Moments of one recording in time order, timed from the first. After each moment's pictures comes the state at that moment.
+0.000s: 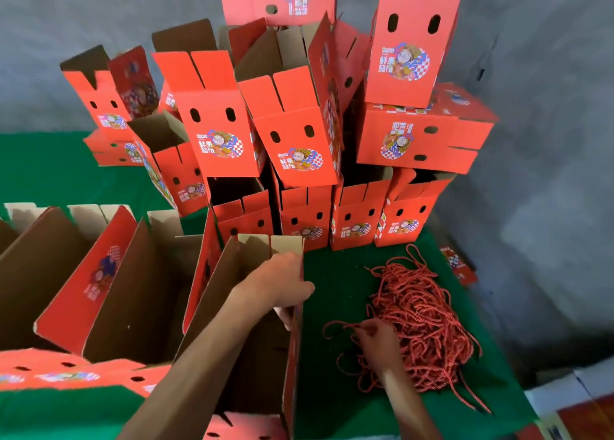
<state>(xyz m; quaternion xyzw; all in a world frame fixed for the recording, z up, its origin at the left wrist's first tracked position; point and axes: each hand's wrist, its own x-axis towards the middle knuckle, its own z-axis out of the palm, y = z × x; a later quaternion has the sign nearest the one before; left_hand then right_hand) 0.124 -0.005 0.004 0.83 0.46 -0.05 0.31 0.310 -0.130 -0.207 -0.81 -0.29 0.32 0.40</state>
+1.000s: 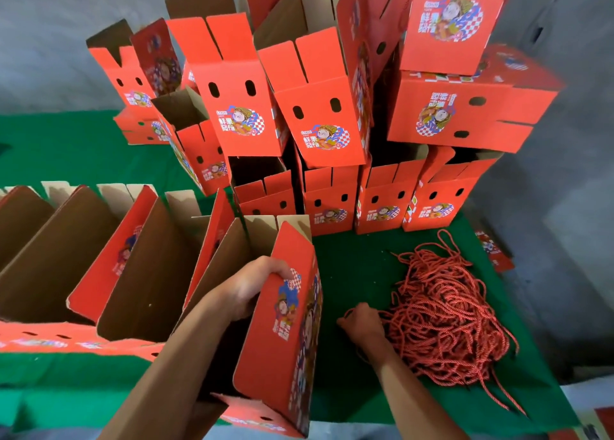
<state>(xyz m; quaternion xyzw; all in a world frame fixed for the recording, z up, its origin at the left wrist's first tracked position) 0.052 0.011 -0.044 0.47 0.54 0.05 0.69 0.268 -0.066 -0.223 -0.85 -0.37 0.36 0.12</state>
